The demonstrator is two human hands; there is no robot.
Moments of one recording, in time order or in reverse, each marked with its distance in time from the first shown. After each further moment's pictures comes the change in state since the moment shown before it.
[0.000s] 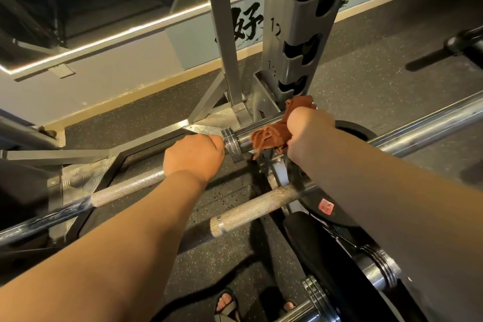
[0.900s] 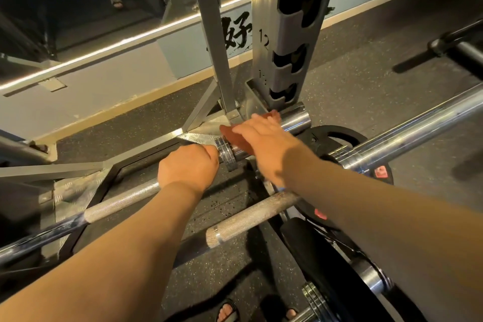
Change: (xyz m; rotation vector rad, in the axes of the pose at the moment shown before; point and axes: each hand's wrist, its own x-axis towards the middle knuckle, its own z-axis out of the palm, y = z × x) left_hand -0.003 0.001 -0.004 -0.021 -0.017 -0.007; right_hand -0.025 0.016 -0.020 -1.129 -0.315 -0.942
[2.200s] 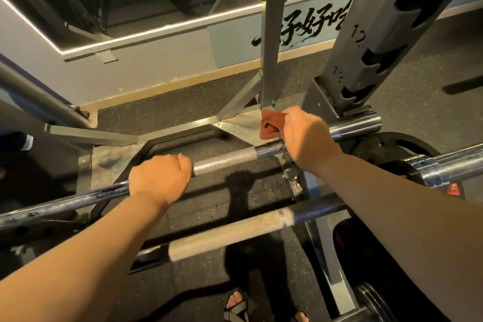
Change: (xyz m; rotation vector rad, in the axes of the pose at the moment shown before) left_hand -0.033 -0.175 -0.020 0.100 -0.018 -0.087; right_hand 0.051 -0.027 0.054 -0.033 0.473 -0.216
